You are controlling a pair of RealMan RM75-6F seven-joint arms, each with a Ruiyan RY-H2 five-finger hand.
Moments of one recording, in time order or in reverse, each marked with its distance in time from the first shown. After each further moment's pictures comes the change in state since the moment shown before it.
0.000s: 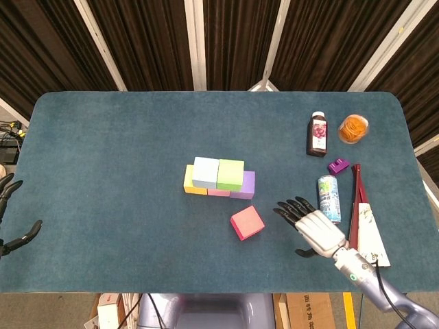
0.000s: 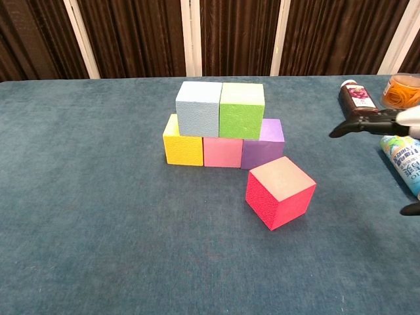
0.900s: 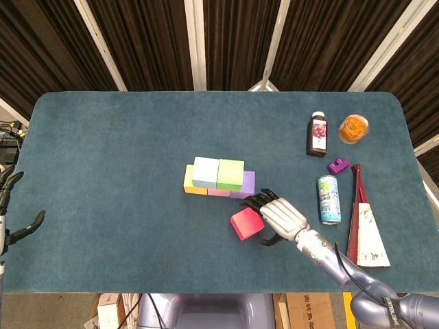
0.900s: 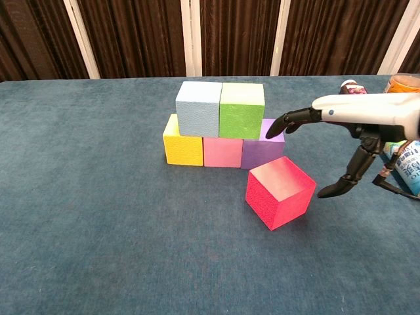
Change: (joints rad) left arm -0.019 -0.065 -0.054 0.037 -0.061 -0.050 0.035; right arm 0.183 -0.128 0.104 -0.051 0.342 -0.167 -0.063
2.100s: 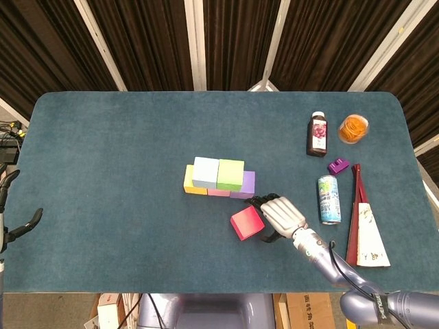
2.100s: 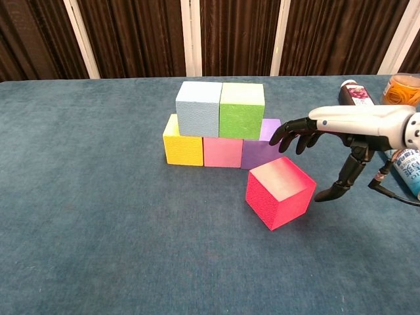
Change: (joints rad) left arm 0.001 -0.016 -0.022 0.008 -0.022 -0.021 0.022; right arm 0.049 -0.048 -0.041 0.001 0.197 0.057 -0.160
